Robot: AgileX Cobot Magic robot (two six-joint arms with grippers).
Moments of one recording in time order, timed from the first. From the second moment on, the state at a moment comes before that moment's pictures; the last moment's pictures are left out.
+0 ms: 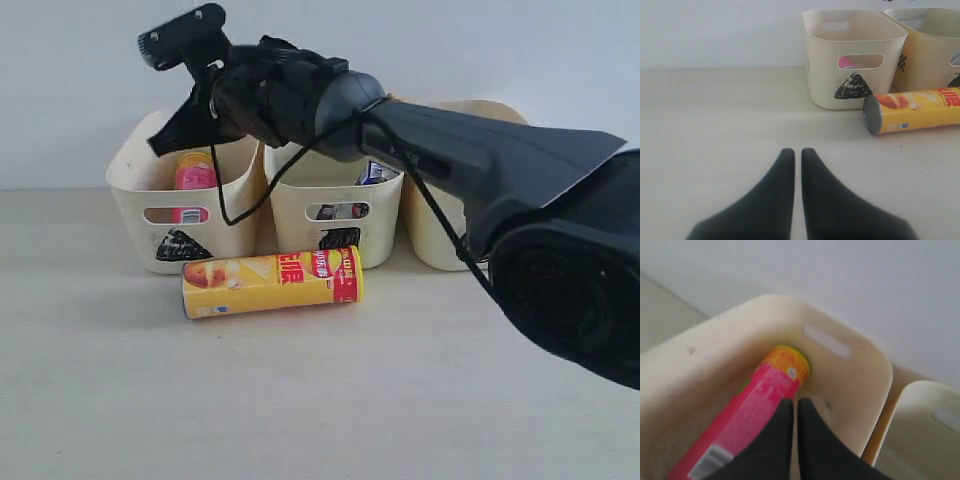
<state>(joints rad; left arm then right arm) -0.05 0.00 0.00 -0.02 0.31 0.00 0.74 2.41 -2.28 -0.50 0.44 0.27</state>
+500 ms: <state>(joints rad) -0.05 0.00 0.00 -0.02 0.31 0.00 0.74 2.29 -2.28 0.10 1.02 -0.62</state>
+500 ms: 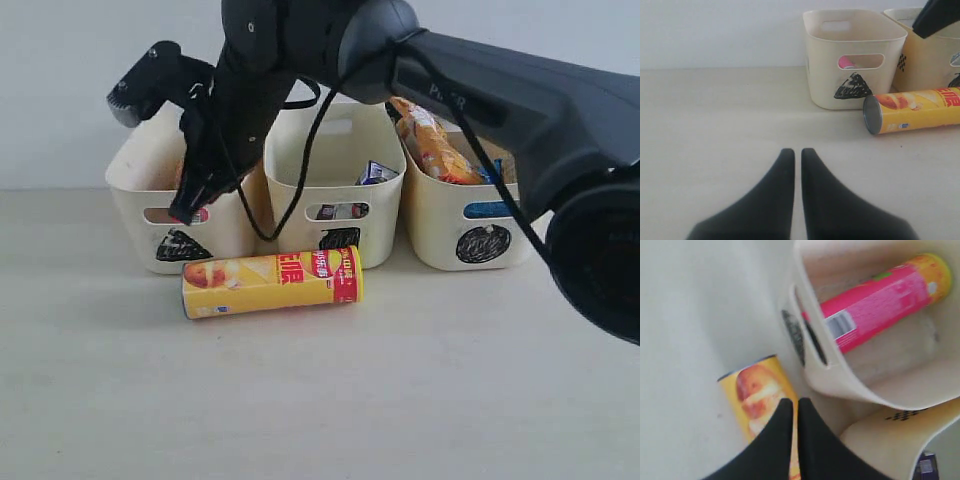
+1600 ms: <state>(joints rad) -0.05 0.00 0.00 -0.02 0.31 0.00 0.73 2.41 -2.28 0.05 1.22 -1.08</state>
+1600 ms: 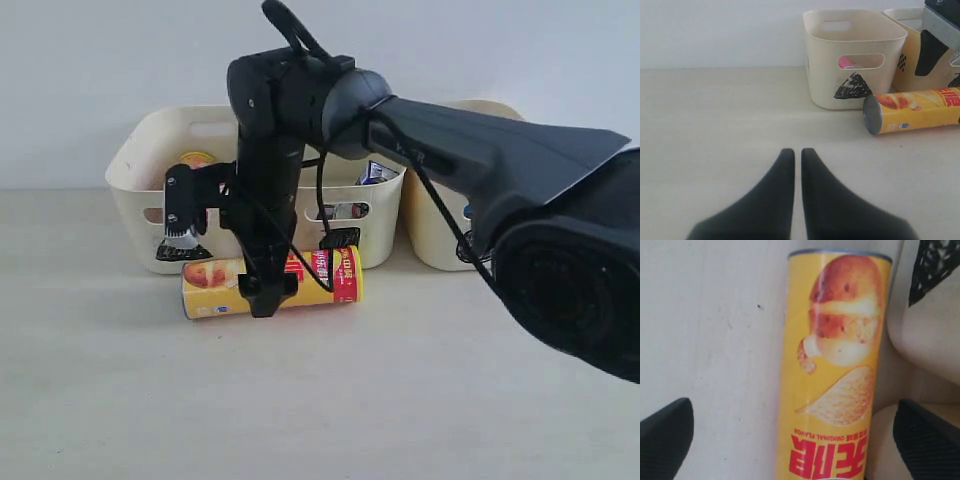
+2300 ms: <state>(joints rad) -0.05 0.00 0.00 -0.02 0.31 0.00 0.66 2.48 -2.28 0.19 1.11 -1.15</state>
